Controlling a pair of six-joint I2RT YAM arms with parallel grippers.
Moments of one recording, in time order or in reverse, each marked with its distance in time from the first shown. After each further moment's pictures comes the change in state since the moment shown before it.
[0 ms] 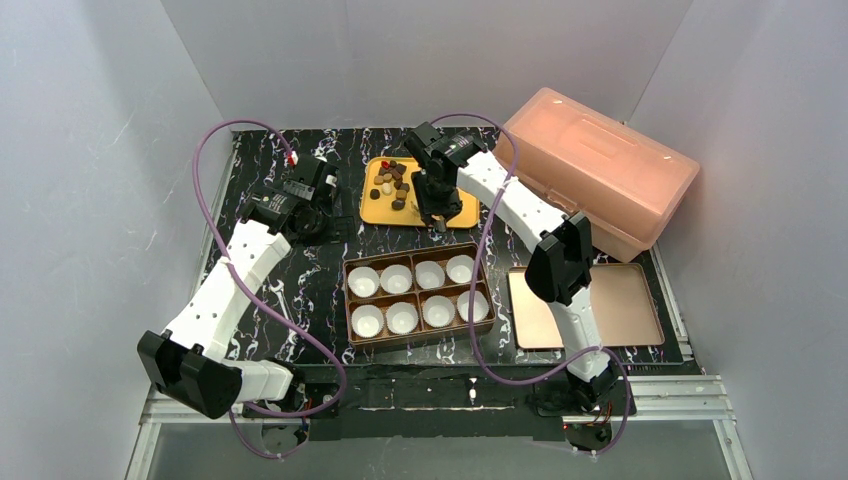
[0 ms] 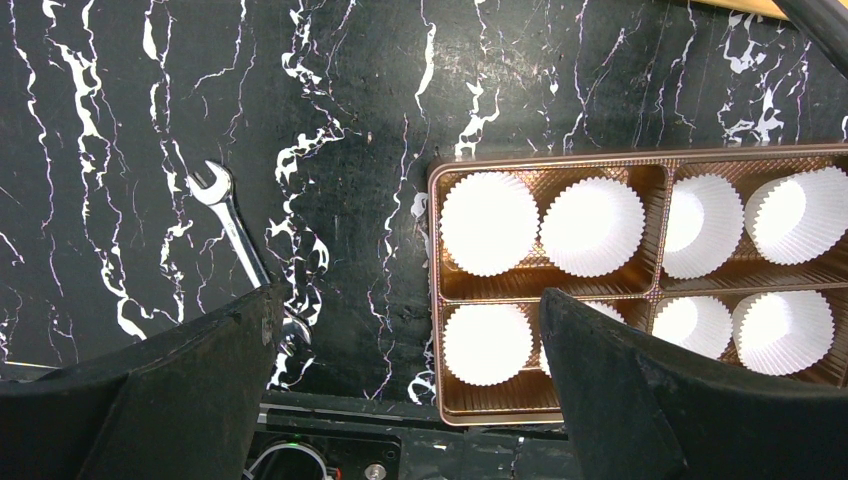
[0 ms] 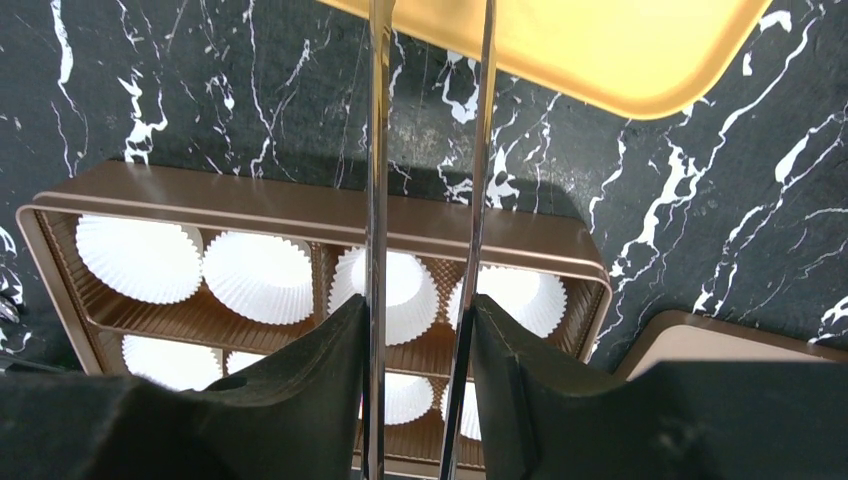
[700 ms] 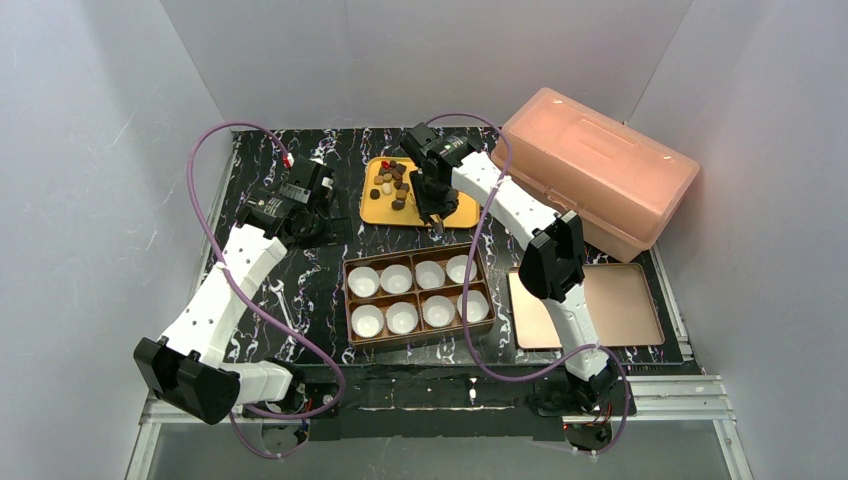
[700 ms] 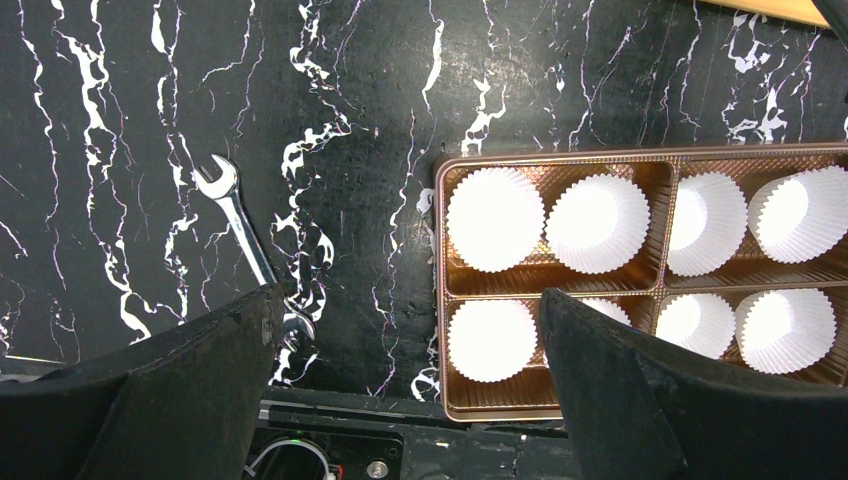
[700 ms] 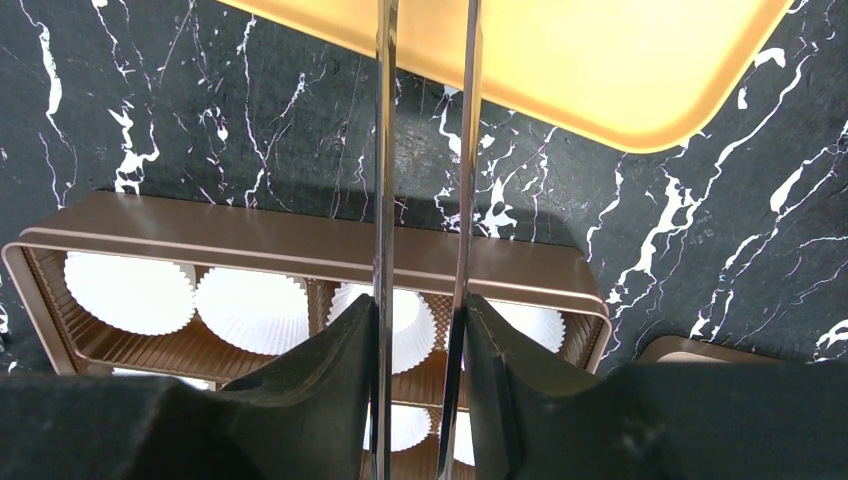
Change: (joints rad) left arm 0.009 -0.027 -0.014 -0.005 0.000 0.001; right arm 0.000 0.058 0.052 0.015 0.023 -0.010
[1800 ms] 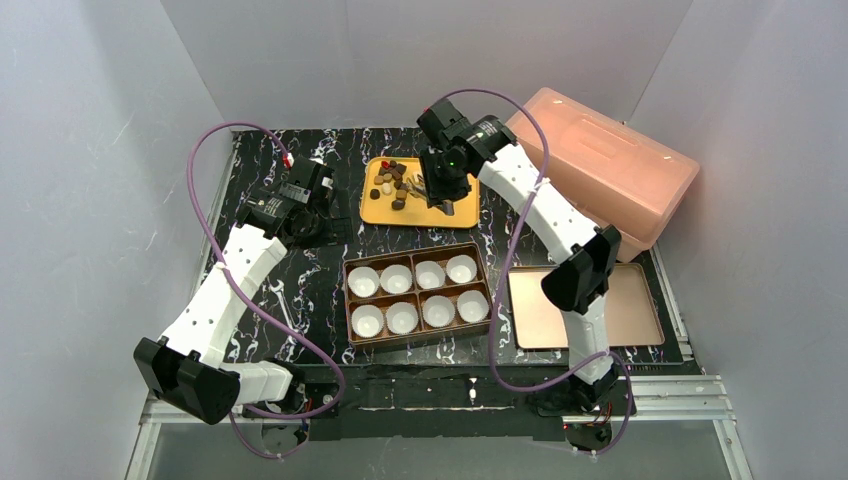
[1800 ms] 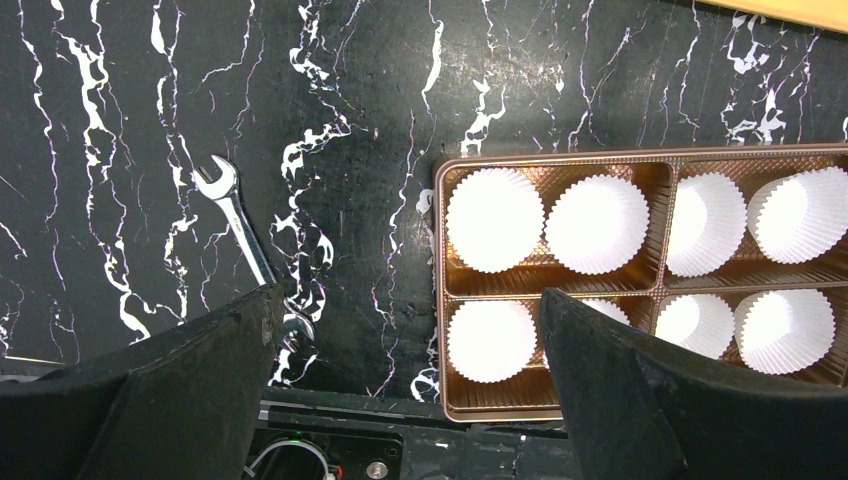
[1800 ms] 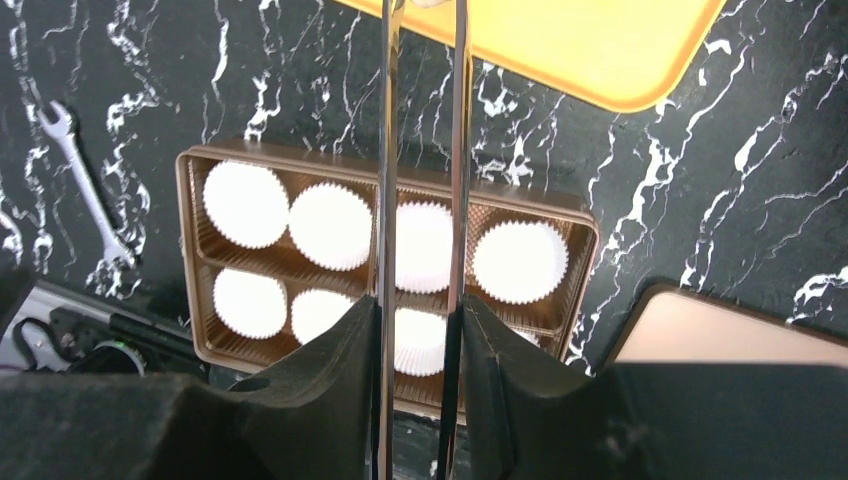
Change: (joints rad) left arm 0.000 0.000 0.000 0.002 0.000 -0.001; right arm 0.000 -0.212 0.019 -0.057 -0.046 0.013
